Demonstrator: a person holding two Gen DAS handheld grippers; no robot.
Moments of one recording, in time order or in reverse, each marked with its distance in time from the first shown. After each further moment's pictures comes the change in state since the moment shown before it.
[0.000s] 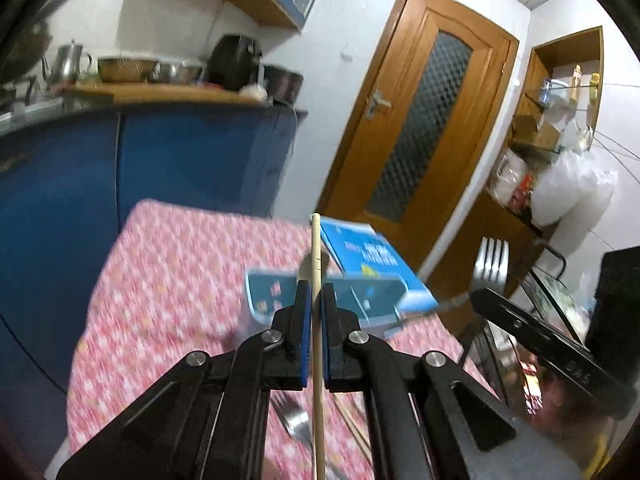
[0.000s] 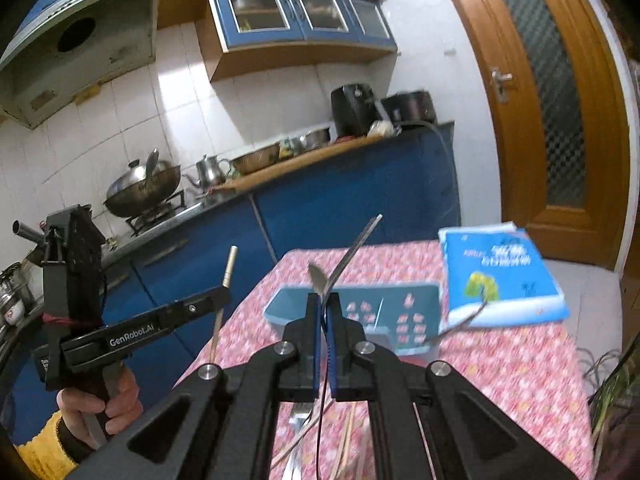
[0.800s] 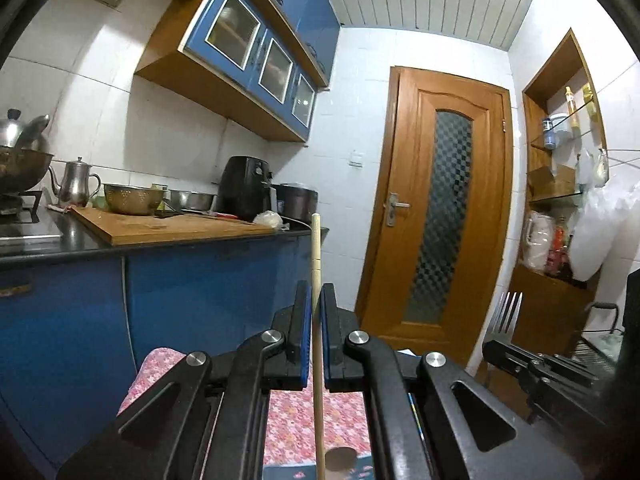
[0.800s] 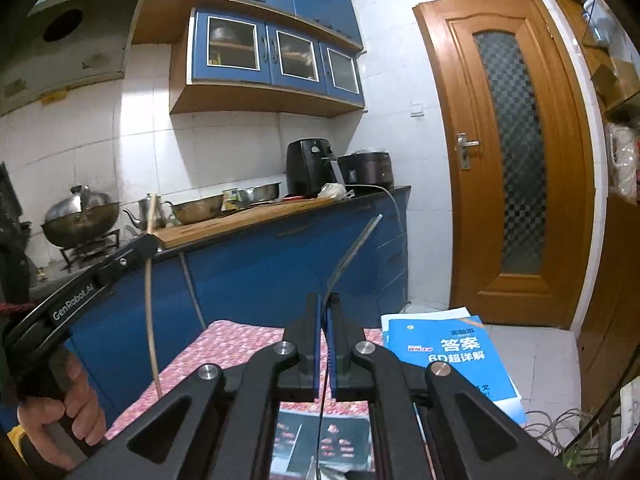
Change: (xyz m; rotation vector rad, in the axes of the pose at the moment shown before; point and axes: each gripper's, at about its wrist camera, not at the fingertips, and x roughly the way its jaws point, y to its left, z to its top) left arm 0.043 -0.014 0.069 0.131 -0.423 0.117; right arm 0.058 -0.026 0.054 -0.102 -0.191 -0.214
